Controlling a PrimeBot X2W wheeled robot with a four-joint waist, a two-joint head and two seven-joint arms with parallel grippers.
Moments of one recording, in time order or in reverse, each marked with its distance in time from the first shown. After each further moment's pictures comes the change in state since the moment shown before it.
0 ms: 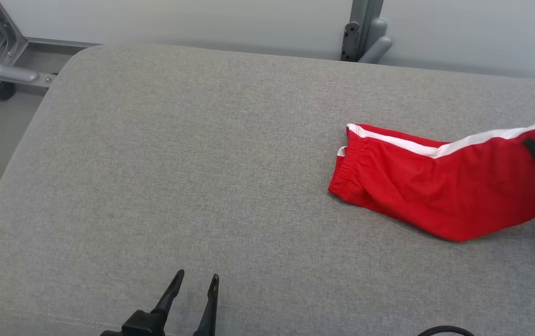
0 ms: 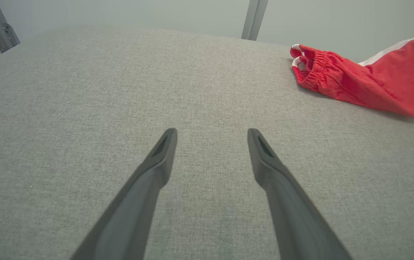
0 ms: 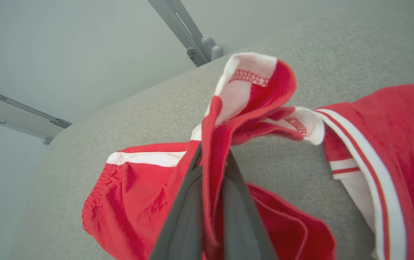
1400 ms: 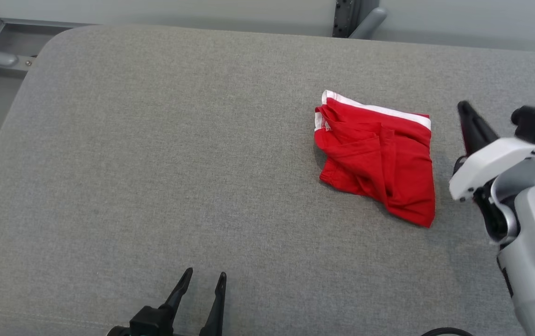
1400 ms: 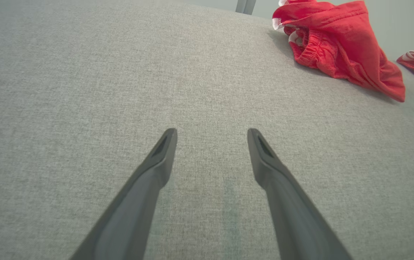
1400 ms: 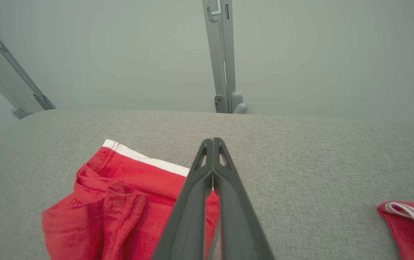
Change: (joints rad) left arm 0.027 -0.163 0.175 0.099 0.151 -0.163 0.000; right arm -0.024 0.243 0.124 -0.141 -0.561 0.000 -0.406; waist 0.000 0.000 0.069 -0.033
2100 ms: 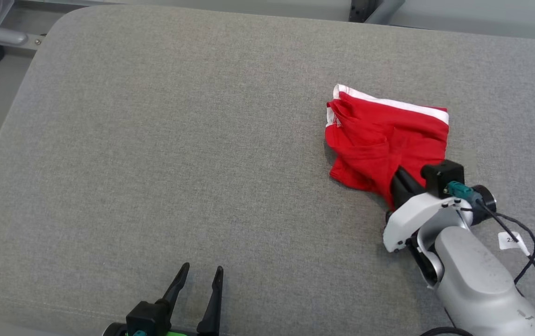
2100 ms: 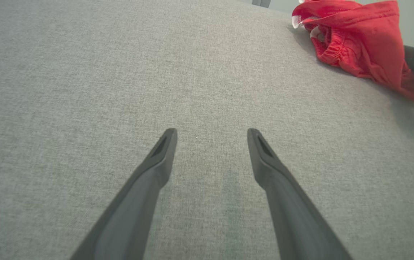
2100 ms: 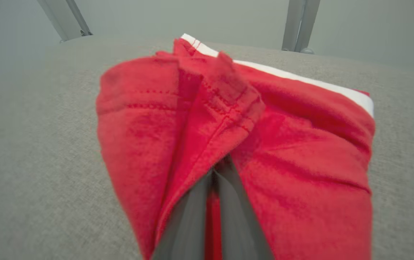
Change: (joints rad) left arm -0.018 -0.005 0.017 0.007 -0.004 -0.005 0.000; right arm -0.019 0.107 0.220 0.302 -0.109 0.001 -0.272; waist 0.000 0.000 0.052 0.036
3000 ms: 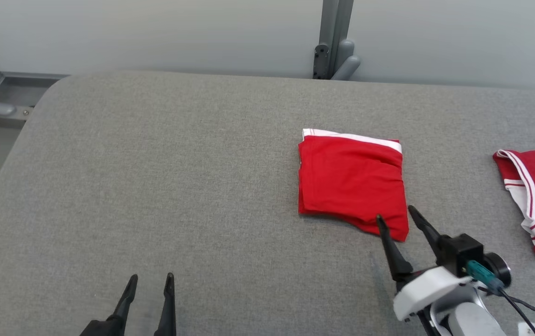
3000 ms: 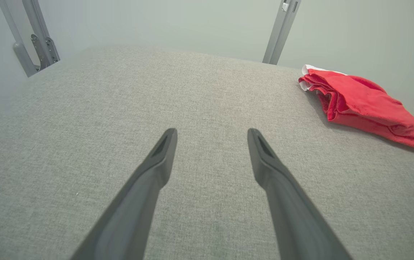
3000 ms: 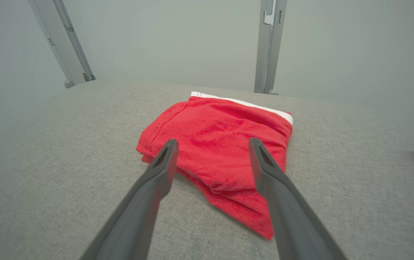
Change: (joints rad) left arm 0.089 -0.001 0.147 -0.075 0.024 0.029 0.000; right arm 0.366 0.063 -0.063 -0.371 -0.104 0.000 -0.004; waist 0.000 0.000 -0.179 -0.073
